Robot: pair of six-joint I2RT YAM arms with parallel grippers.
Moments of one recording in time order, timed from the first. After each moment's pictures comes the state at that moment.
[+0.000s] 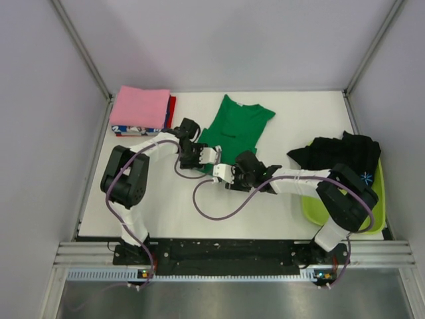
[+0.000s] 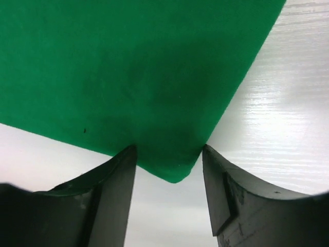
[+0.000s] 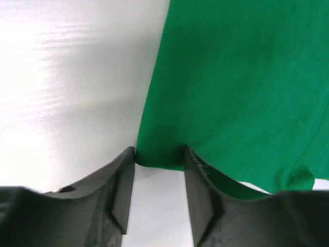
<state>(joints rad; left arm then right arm) -0.42 1.87 1.26 -0.62 0.23 1.25 0.81 1.63 0.82 -0.05 -0.08 -0.71</state>
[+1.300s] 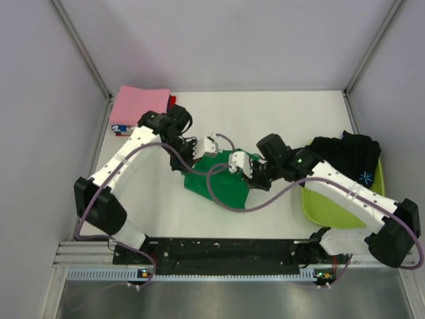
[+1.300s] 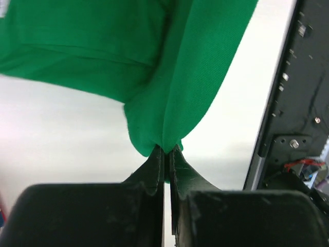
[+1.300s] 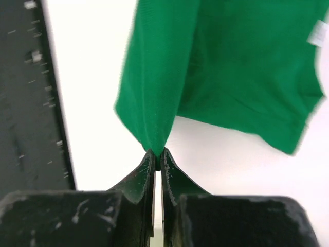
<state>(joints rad) -0.50 1.50 1.45 -1.33 0.44 0.99 0.84 1.22 1.06 -0.81 -0.37 -0.60</state>
